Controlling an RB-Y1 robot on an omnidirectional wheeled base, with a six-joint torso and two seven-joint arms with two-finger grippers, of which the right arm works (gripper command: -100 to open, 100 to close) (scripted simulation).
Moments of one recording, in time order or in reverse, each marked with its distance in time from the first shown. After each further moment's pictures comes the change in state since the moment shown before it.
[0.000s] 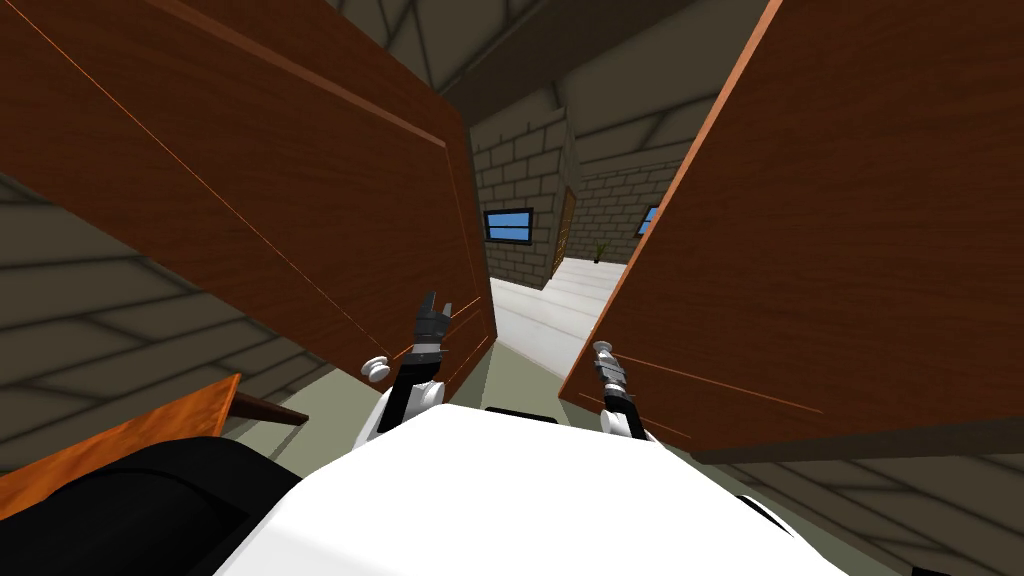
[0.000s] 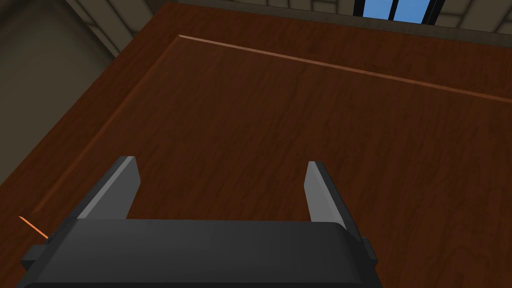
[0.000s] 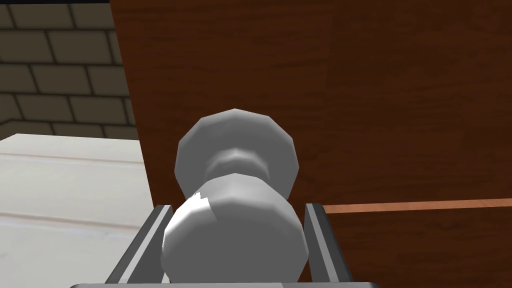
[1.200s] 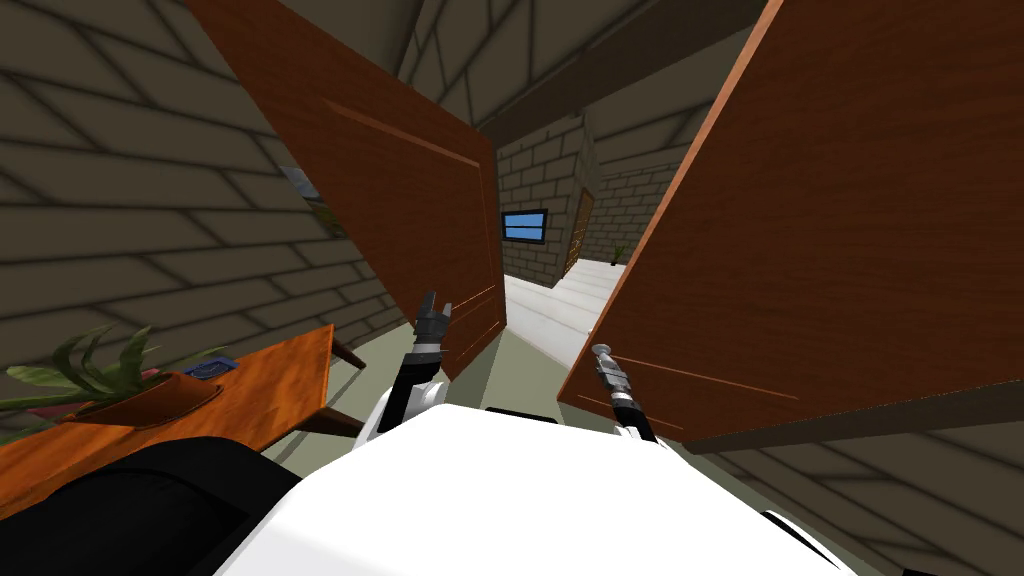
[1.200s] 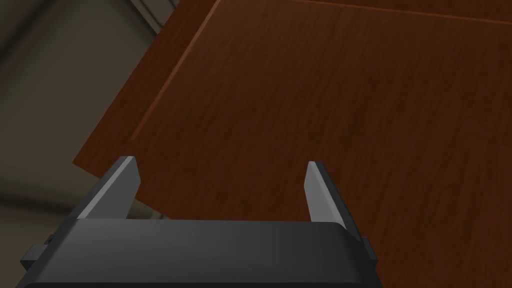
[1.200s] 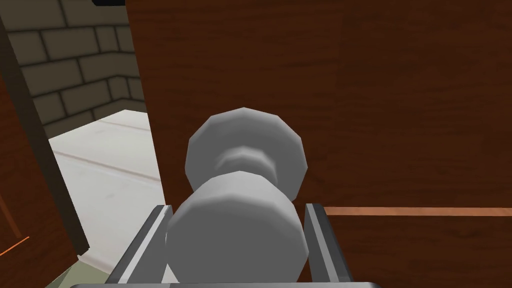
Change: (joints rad) arm 0.050 -0.092 0.136 -0.015 0.058 -0.051 -0.160
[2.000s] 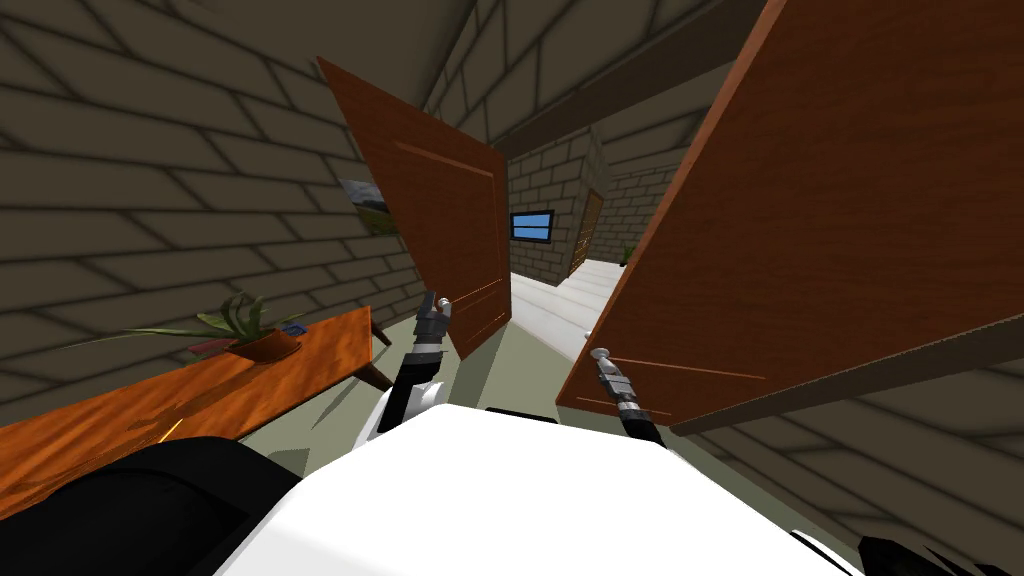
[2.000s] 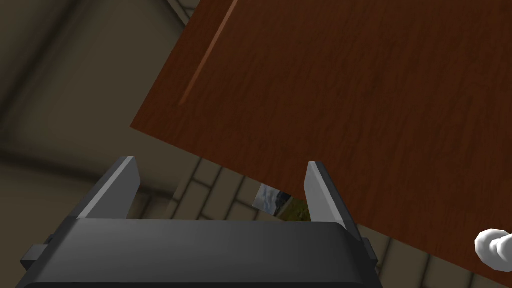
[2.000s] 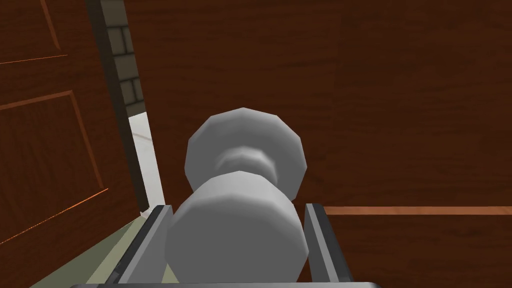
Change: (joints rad) arm 0.049 -0.068 0.095 -0.021 0.046 -0.068 -0.097
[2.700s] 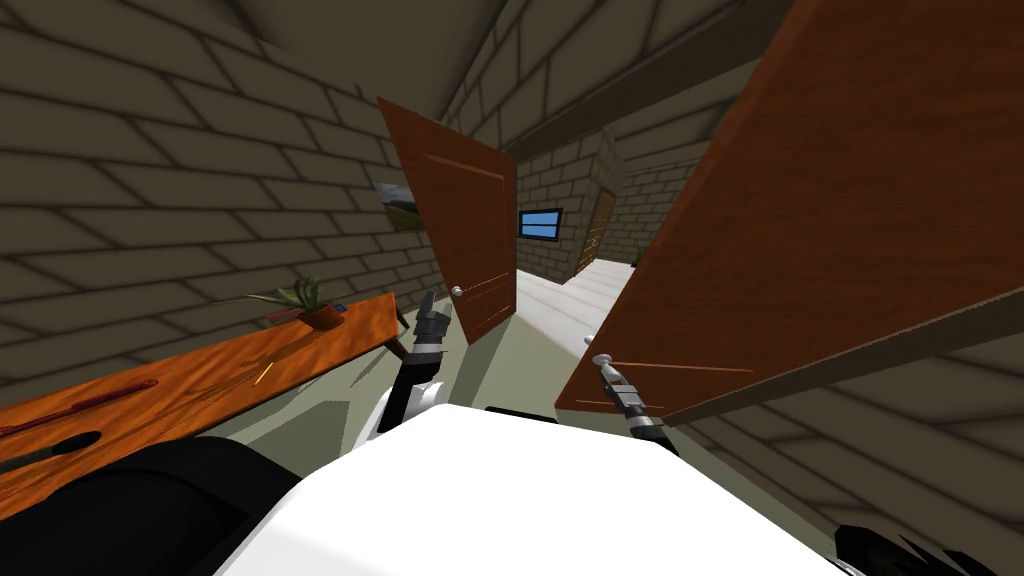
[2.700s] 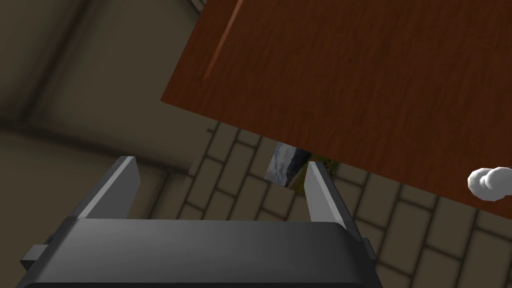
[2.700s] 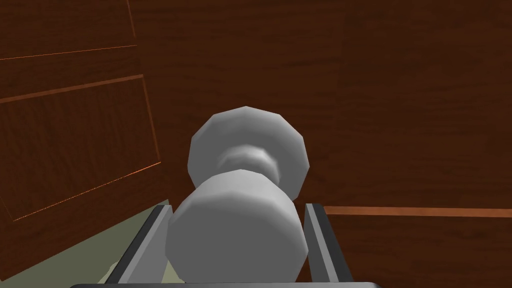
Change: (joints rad) arm 0.049 -0.065 0.081 0.010 0.038 -0.115 -0.087
